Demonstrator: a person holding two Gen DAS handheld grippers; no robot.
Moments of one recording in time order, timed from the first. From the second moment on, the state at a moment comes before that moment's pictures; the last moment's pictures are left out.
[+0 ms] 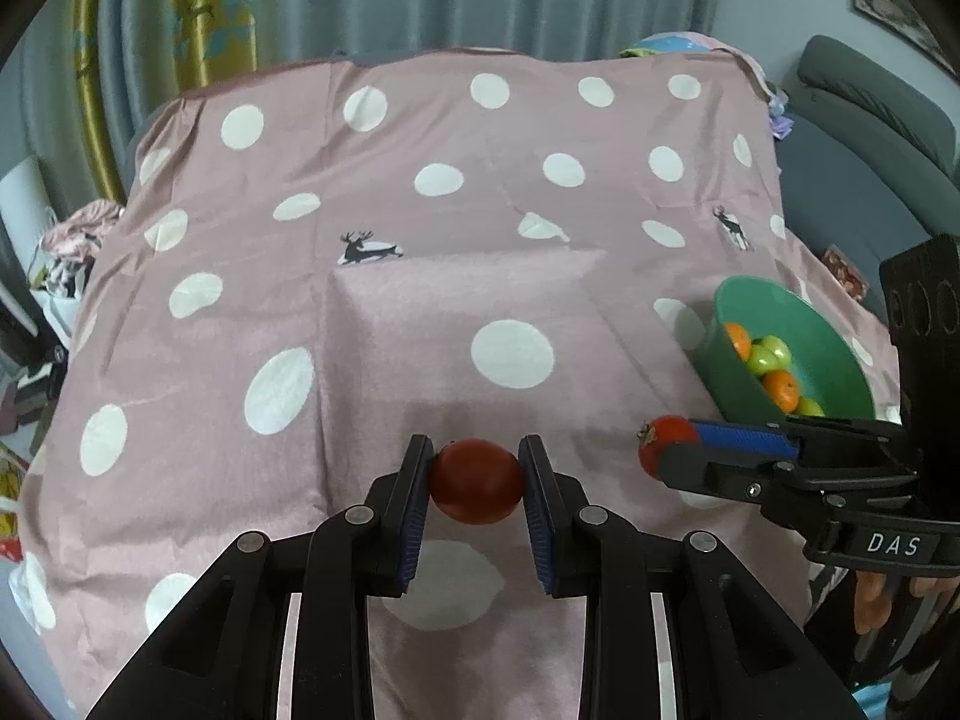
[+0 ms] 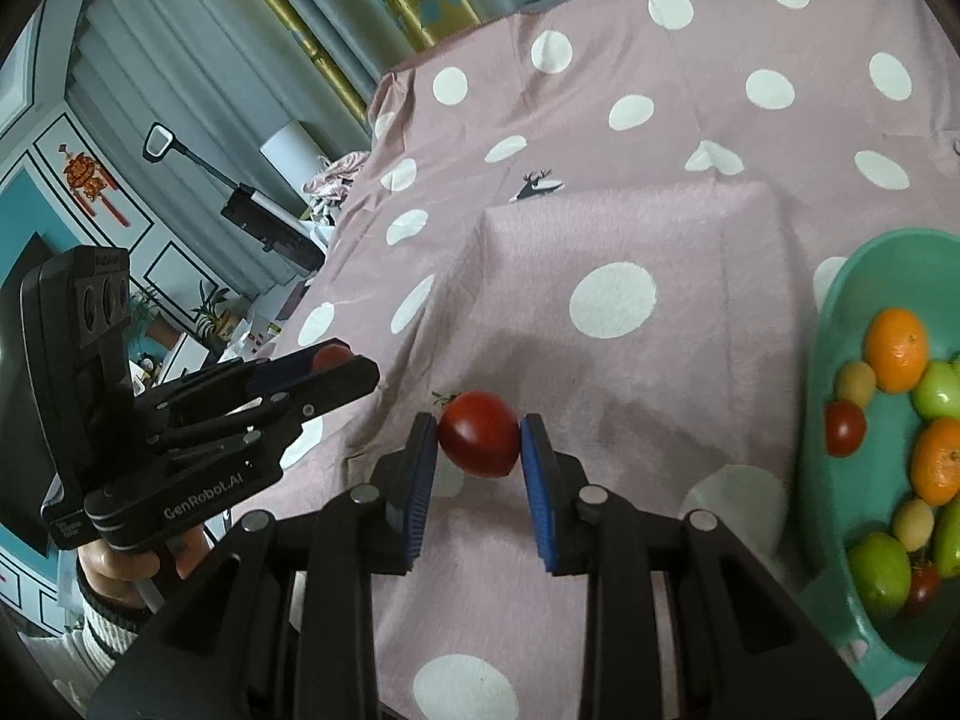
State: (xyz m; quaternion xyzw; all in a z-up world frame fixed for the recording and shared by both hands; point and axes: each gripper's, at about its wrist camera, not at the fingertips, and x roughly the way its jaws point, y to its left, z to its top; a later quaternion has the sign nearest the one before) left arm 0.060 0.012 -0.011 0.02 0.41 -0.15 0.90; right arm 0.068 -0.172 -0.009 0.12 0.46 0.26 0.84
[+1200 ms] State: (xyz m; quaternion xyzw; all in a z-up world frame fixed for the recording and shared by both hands) left arm 0.048 -0.161 0.019 0.12 0.38 -0.30 0.87; right arm 0.015 -0.322 0.019 0.19 0.37 0.13 0.90
